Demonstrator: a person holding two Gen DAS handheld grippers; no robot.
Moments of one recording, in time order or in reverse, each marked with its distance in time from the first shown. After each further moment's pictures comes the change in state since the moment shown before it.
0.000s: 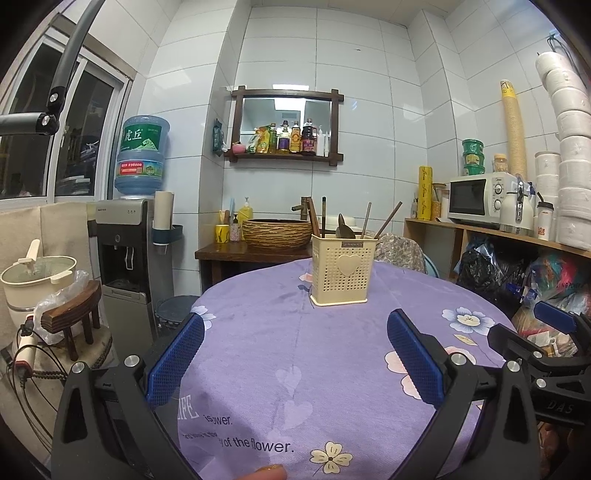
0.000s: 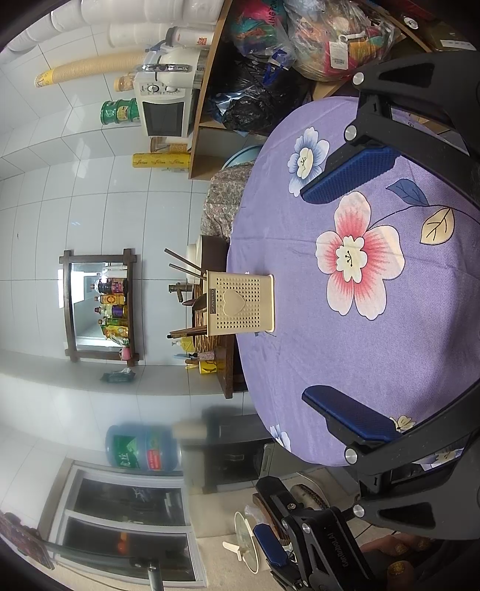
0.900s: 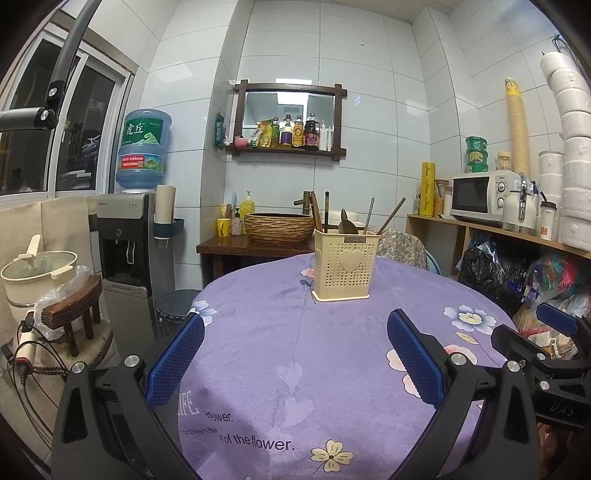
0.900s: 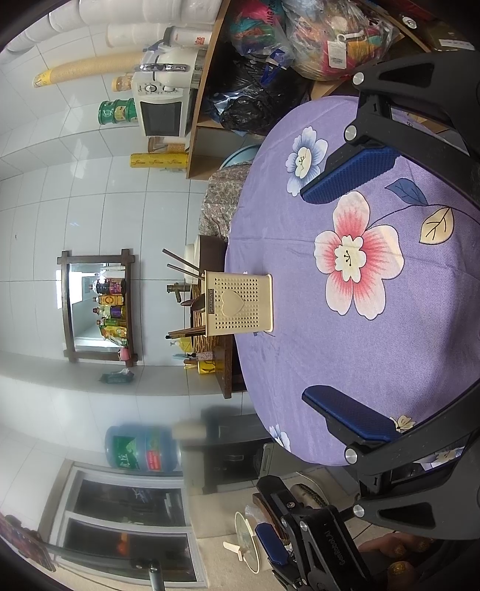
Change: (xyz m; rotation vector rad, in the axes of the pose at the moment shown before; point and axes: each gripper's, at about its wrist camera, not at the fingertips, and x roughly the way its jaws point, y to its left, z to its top) left arm 0.006 0.001 0.004 -0.004 0.032 0.001; right arm 0.000 -0.001 0.000 0.005 0.007 -0.002
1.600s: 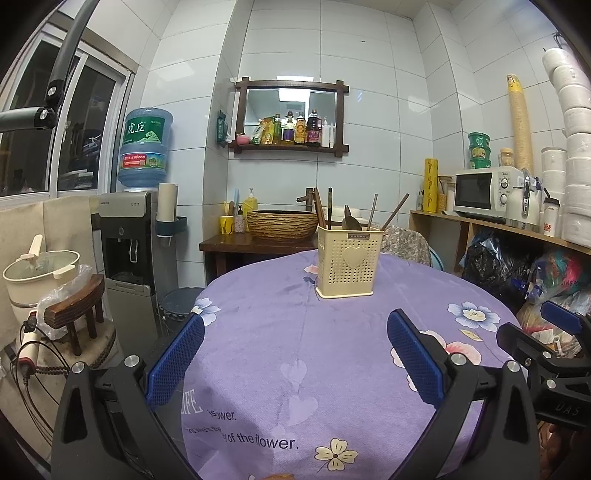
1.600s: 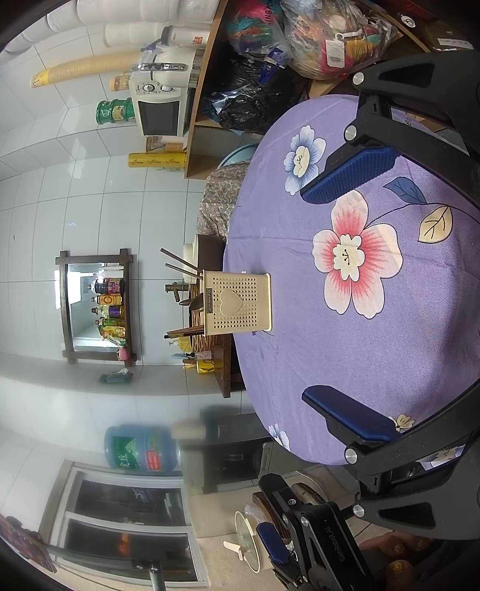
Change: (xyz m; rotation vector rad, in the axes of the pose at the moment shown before) left arm 0.002 0.000 0.001 0.005 0.015 0.013; right arm 0.001 0.000 0.000 0.003 0.007 0.003
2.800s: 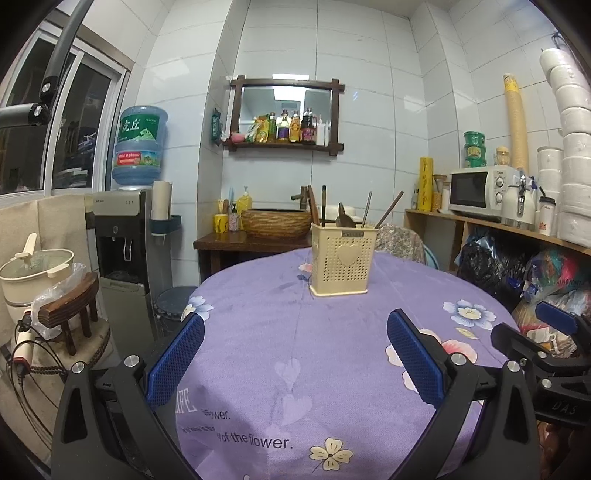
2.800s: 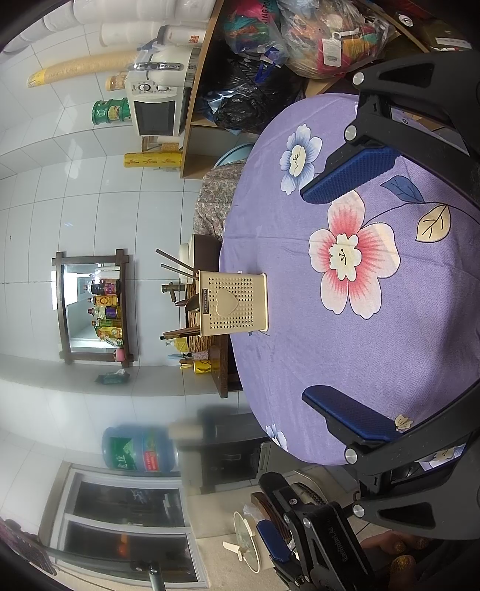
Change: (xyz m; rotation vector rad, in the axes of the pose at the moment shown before) left arm -0.001 -0.002 -0.003 0.002 -0.015 -0.022; right arm 0.003 -0.001 -0.003 0.005 0.012 0.002
